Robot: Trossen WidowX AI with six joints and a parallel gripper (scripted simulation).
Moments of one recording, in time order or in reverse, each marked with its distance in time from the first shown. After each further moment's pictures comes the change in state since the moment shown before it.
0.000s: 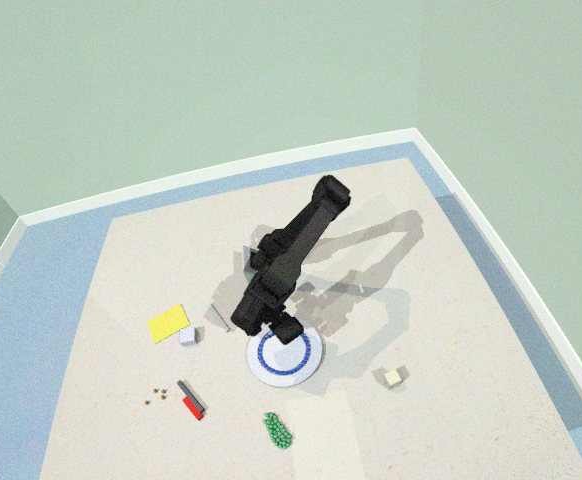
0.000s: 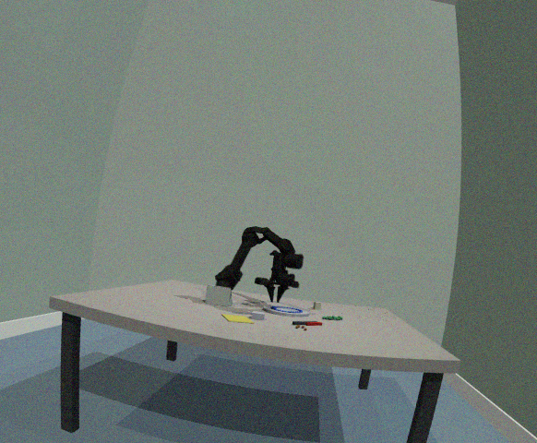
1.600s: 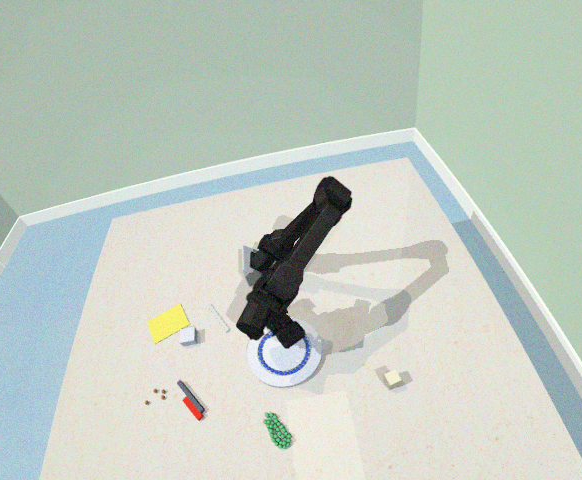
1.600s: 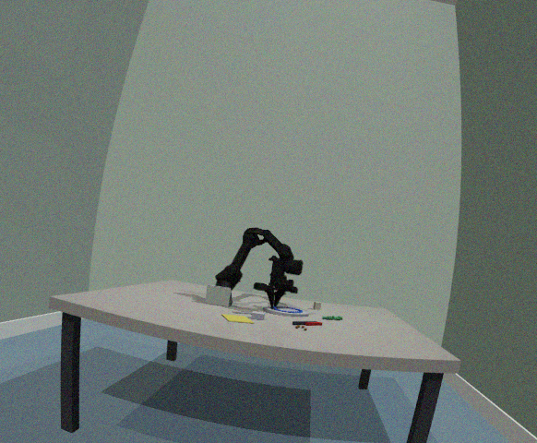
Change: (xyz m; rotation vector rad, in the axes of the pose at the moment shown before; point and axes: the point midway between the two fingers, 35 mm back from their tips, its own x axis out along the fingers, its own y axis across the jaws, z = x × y) arm 0.024 -0.002 -0.003 0.004 0.011 -0.006
